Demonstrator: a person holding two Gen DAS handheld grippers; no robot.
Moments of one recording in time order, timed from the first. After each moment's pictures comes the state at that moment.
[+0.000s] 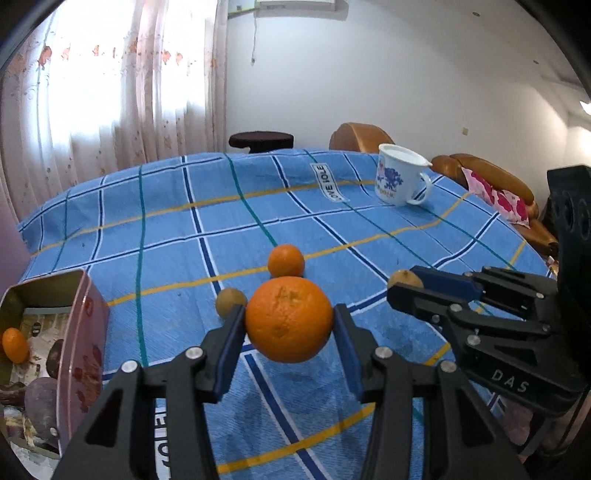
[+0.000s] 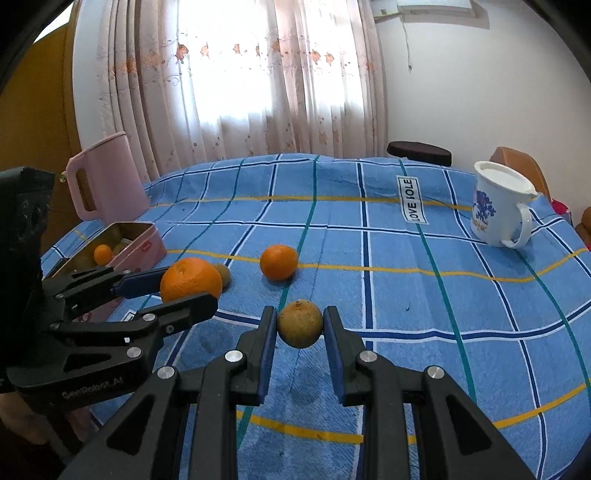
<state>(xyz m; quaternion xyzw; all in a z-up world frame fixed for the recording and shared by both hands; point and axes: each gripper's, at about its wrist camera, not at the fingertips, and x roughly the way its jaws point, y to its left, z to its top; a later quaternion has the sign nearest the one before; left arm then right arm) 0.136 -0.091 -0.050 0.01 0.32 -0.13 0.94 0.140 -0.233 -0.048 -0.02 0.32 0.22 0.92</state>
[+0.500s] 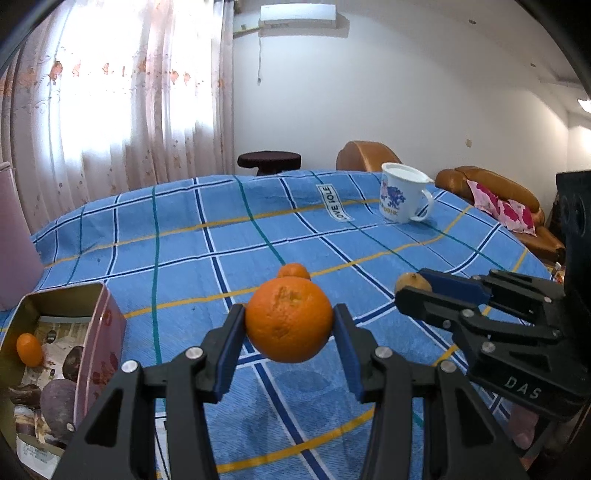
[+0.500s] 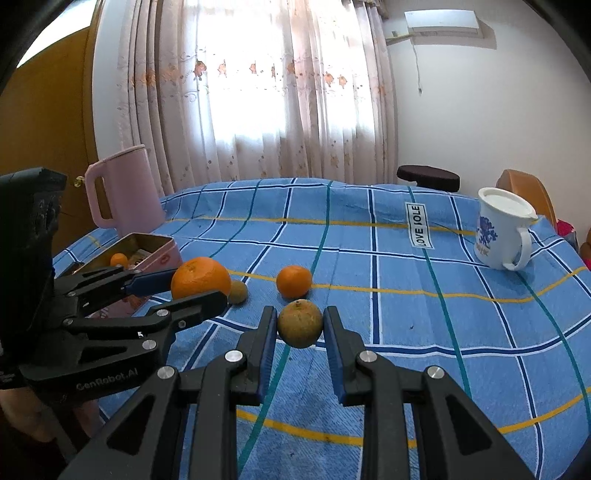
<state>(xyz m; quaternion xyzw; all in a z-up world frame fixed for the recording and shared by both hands) 0.123 -0.088 -0.042 0.01 0.28 -0.12 0.95 0.125 -0.234 -0.038 -0.02 0.27 0.24 0.93</state>
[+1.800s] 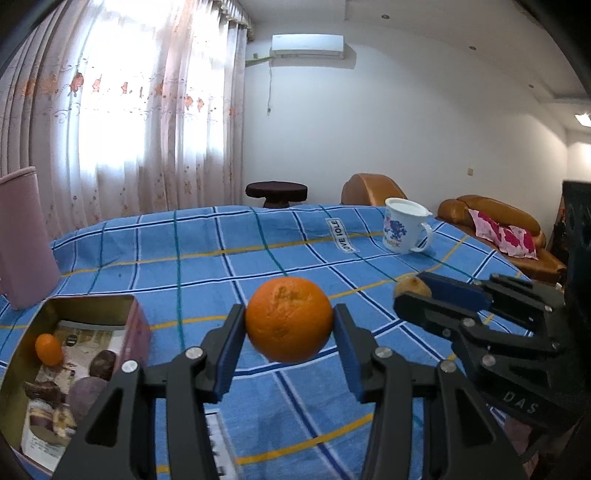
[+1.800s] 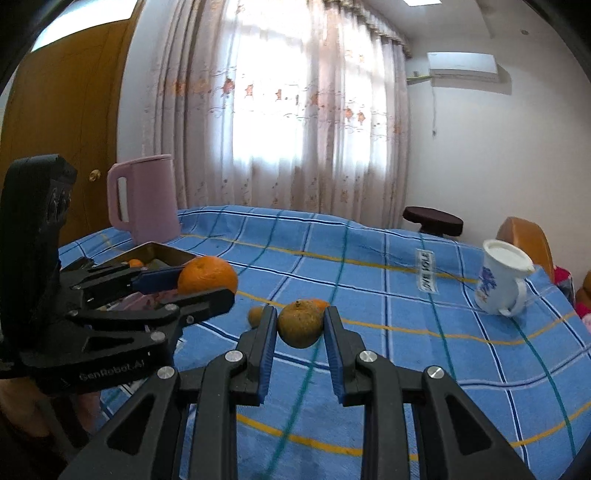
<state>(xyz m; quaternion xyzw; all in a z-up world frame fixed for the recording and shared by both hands) 0.097 -0.060 -0.027 -0.01 0.22 -0.11 0.97 0.097 -0.206 -0.018 -0.07 0.20 0.25 0.94</state>
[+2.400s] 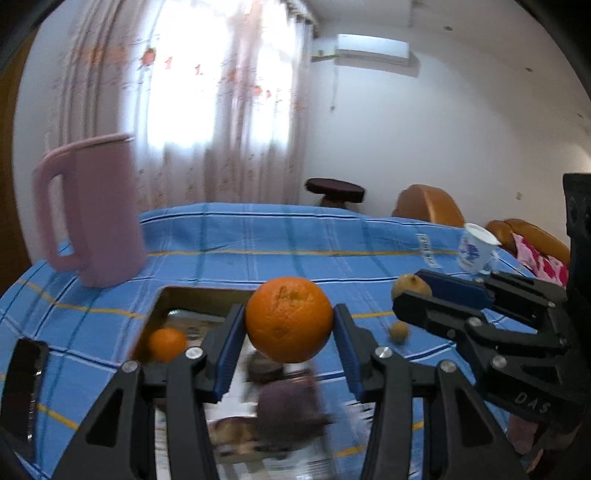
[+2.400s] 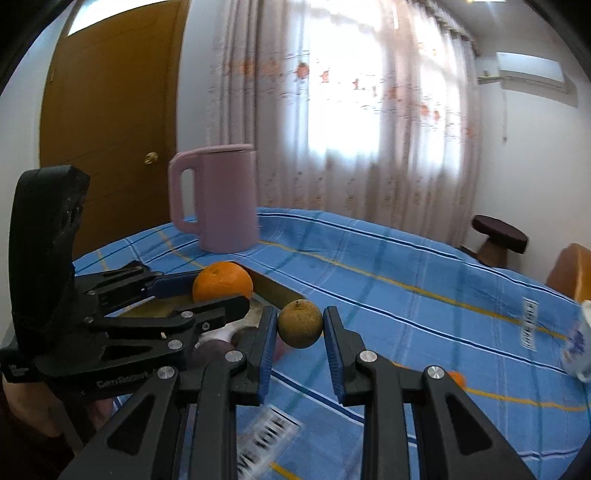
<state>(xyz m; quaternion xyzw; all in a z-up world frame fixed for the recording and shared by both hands) 0.090 0.077 -0.016 -0.06 0.24 0.00 0.97 0.120 -0.068 0.004 -0.10 0.22 0.37 0.90</state>
